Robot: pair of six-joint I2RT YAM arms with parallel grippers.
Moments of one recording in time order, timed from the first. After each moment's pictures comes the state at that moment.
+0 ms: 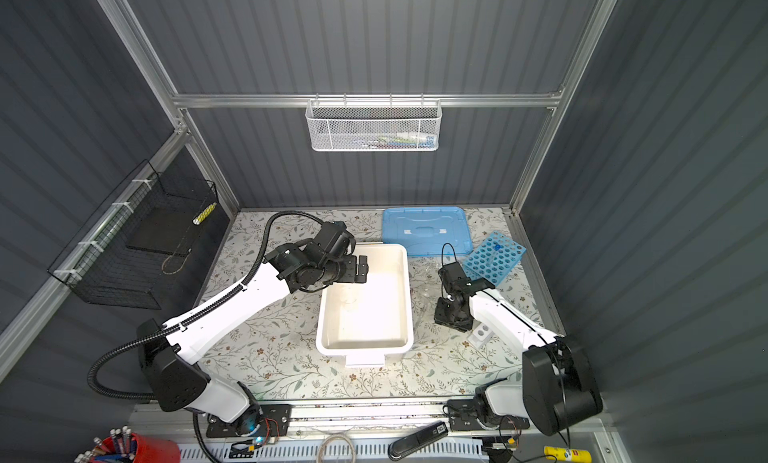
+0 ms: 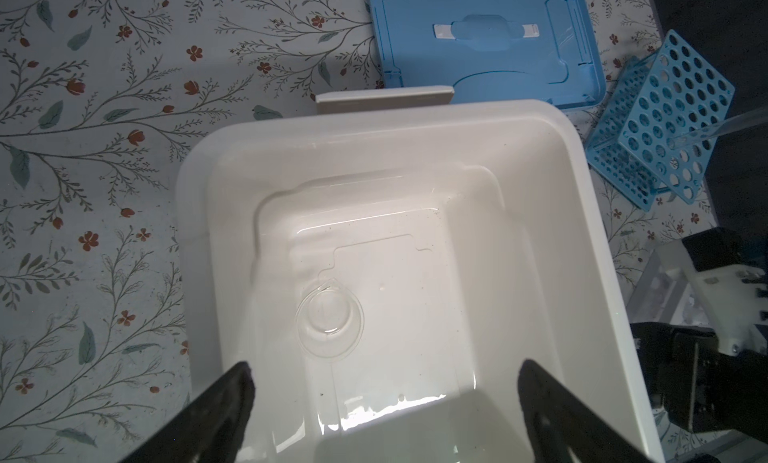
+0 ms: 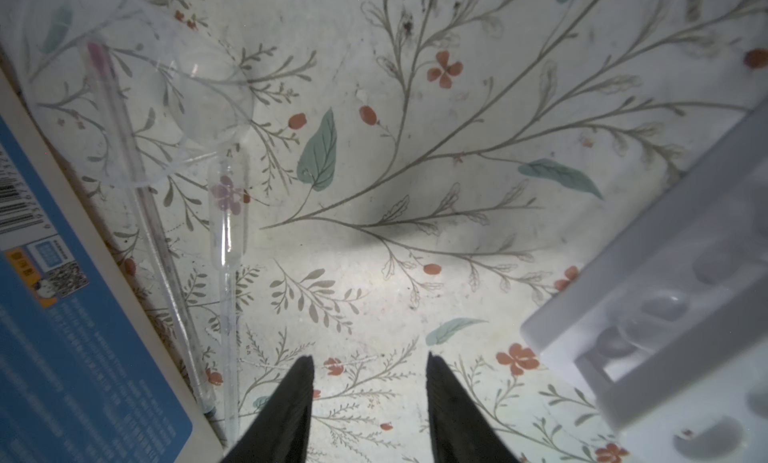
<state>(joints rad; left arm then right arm) -0.81 1.55 1.51 -0.89 -0.18 -0.58 0.32 1.33 0.79 -0.82 -0.02 0.60</state>
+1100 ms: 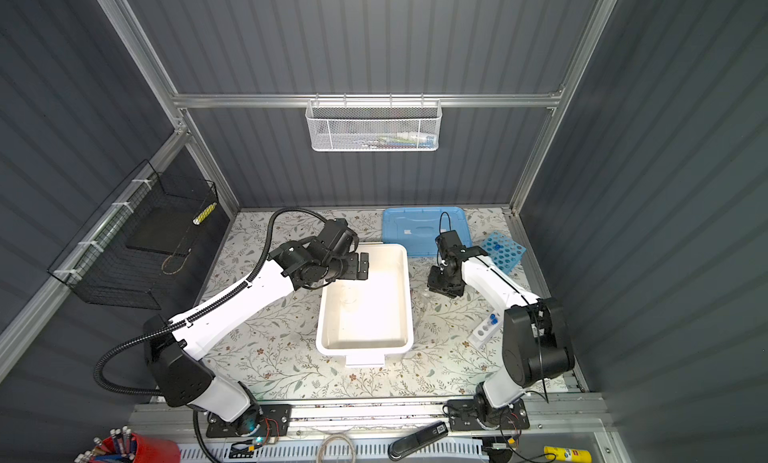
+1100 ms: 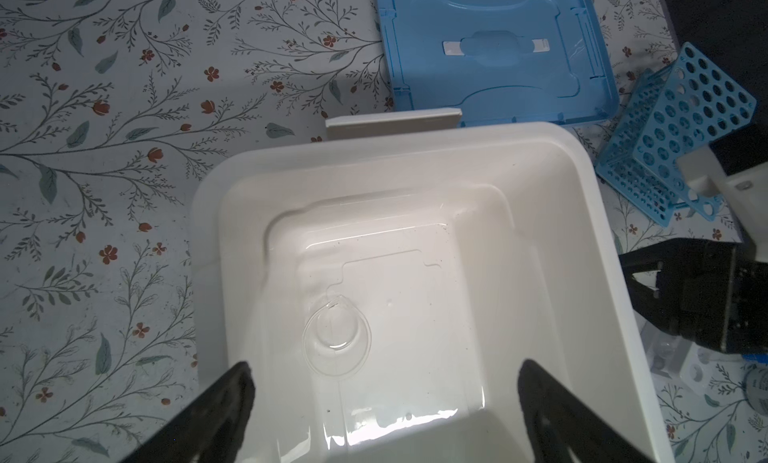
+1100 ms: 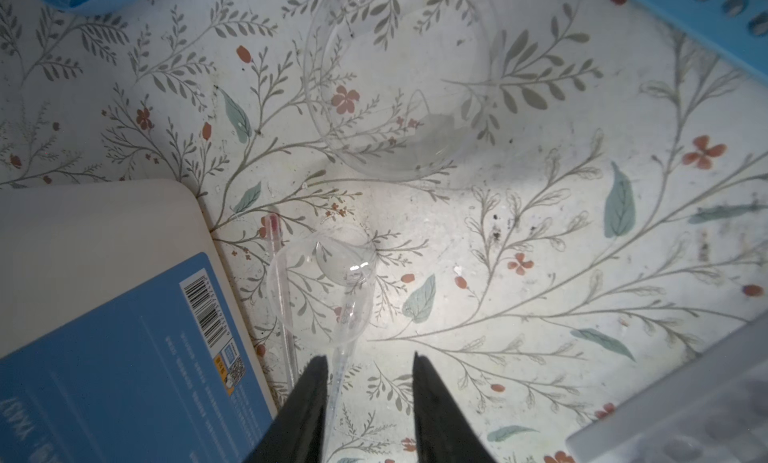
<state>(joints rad) -0.81 1.58 1.54 -0.89 -0.22 -0.57 0.27 1.59 1.13 -0.82 -0.09 0.52</state>
